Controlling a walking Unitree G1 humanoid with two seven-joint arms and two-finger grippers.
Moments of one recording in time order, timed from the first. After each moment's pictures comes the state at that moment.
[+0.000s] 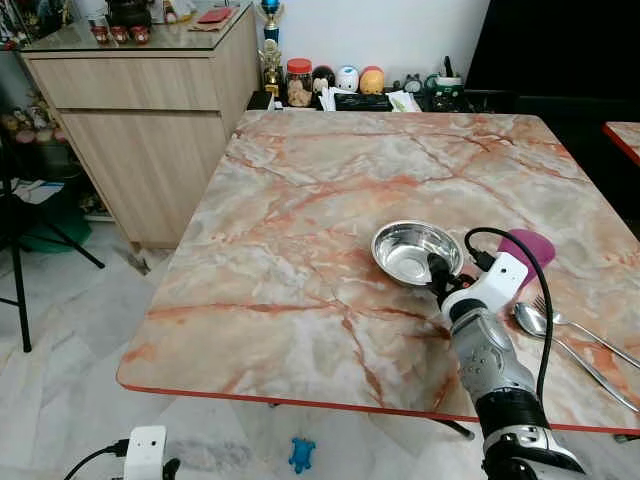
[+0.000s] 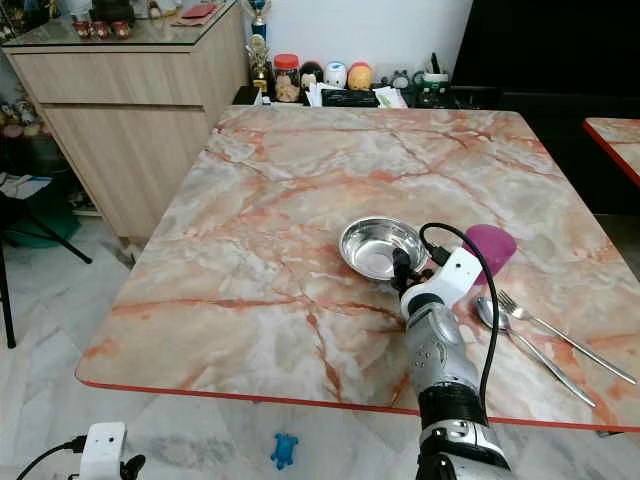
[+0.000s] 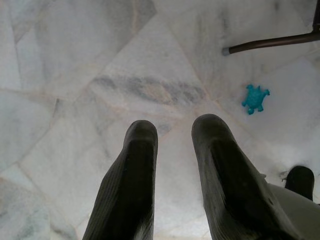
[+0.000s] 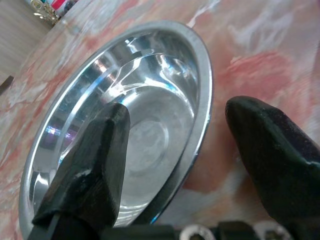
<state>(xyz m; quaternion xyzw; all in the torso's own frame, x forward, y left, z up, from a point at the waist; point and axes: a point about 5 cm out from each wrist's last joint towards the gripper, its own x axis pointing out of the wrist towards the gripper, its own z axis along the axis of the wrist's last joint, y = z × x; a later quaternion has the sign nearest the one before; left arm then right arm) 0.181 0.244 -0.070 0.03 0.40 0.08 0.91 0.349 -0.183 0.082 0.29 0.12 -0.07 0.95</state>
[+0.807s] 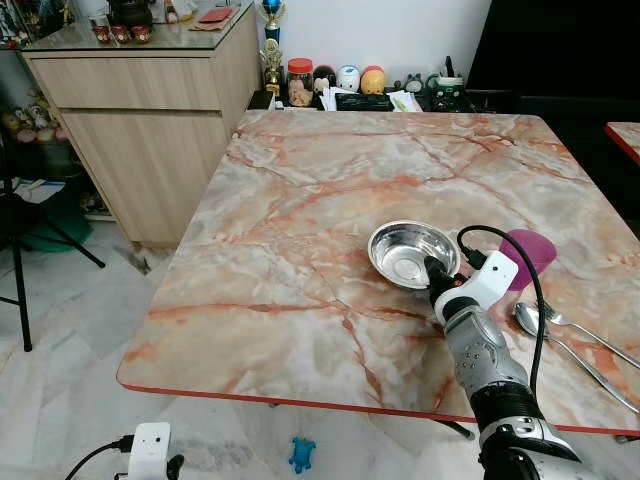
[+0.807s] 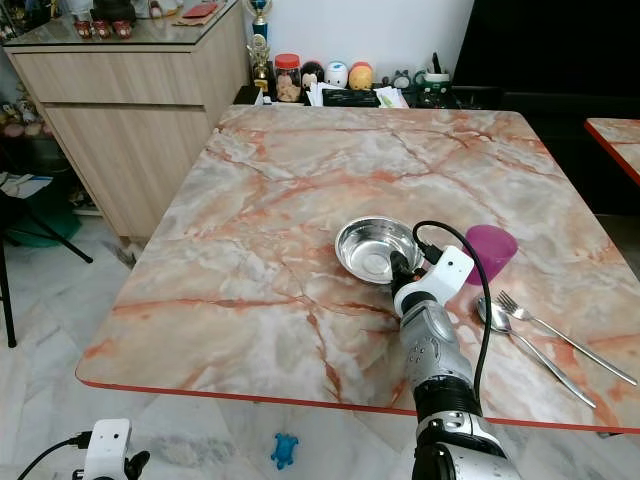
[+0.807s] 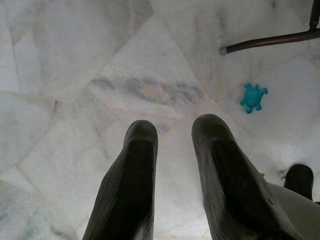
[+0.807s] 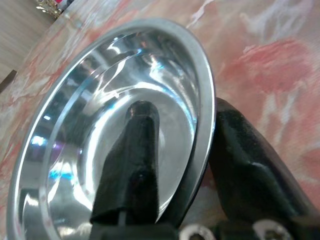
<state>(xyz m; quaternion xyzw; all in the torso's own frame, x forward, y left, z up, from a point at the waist) 0.182 0.241 -0.070 0.04 0.40 0.08 0.91 0.351 -0.180 0.081 0.29 0.12 -0.06 0.95</state>
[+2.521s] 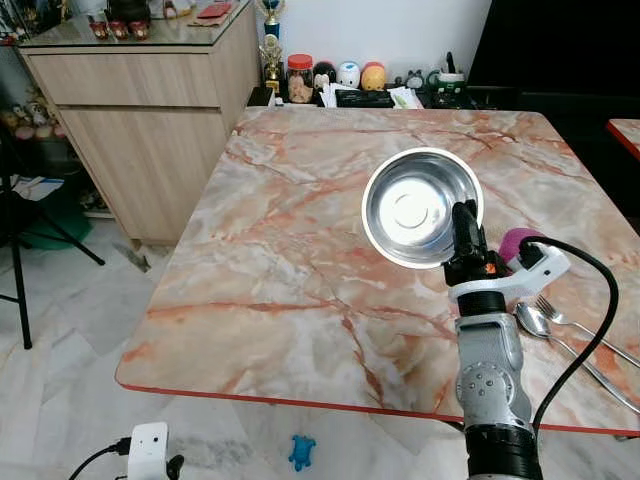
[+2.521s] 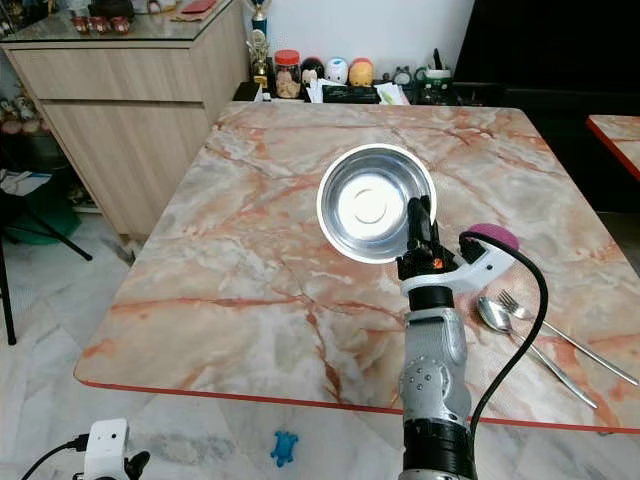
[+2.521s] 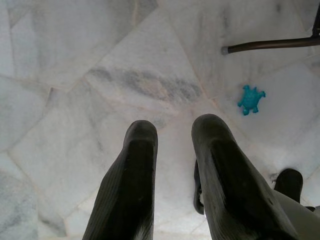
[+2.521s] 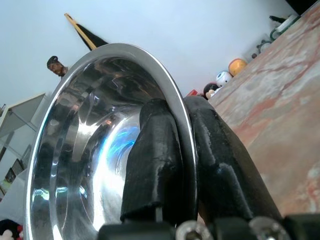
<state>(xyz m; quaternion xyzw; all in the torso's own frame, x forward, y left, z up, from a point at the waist) 0.182 0.240 -0.071 0.00 0.40 0.10 0.91 0.318 -0.165 0.146 0.39 -0.16 0.09 0.90</state>
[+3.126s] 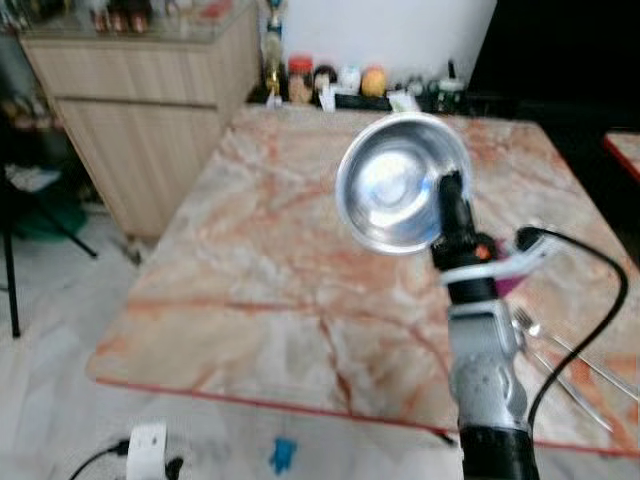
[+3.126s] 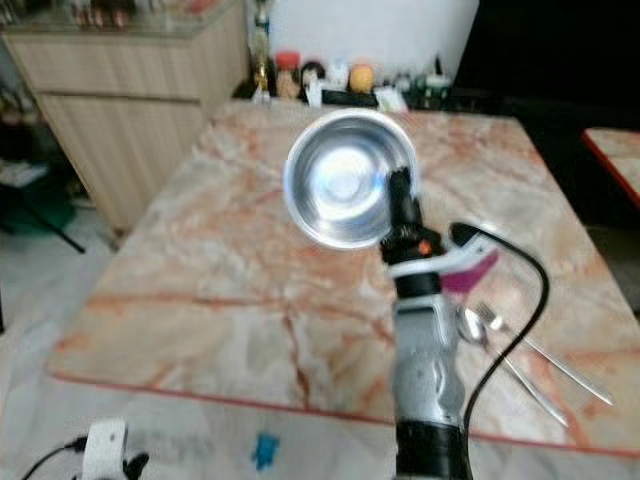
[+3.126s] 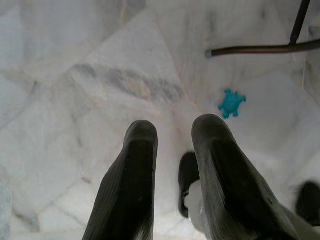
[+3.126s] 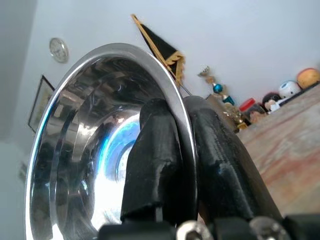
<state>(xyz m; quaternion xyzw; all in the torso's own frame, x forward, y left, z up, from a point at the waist) 0.187 0.244 -0.067 0.00 0.39 0.10 0.91 0.312 -0.141 0.180 0.38 -0.21 0.19 0.88</state>
